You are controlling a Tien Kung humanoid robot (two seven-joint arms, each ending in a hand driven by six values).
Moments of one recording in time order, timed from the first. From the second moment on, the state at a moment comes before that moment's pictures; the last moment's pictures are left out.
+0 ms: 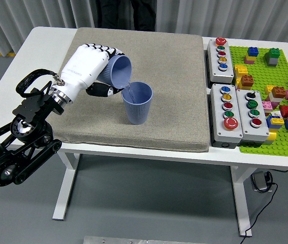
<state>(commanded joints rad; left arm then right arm) -0.55 0.36 -0.91 -1.33 2.27 0.25 0.06 0.23 -0.09 1.91 0.20 -1.68 -0.08 -0.26</state>
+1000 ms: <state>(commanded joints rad) -0.58 0.39 -0.84 -1.34 2.27 0.25 0.11 0.22 -0.09 1.91 0.20 -1.68 -0.08 -0.26</state>
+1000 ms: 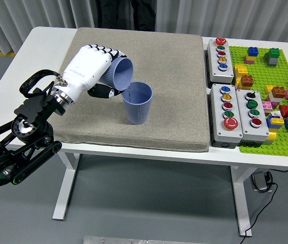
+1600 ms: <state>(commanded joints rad) -0.63 0.41 -0.78 -1.34 2.27 0.25 0.12 0.22 -0.10 1.91 0.20 -1.68 -0.08 -0.25</state>
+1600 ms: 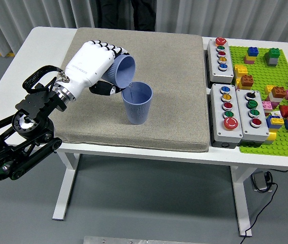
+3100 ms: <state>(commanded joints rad) -0.70 0.47 -0.67 -1.36 2.27 0.27 0.16 0.22 -0.10 1.90 0.20 -1.67 -0.09 -0.26</state>
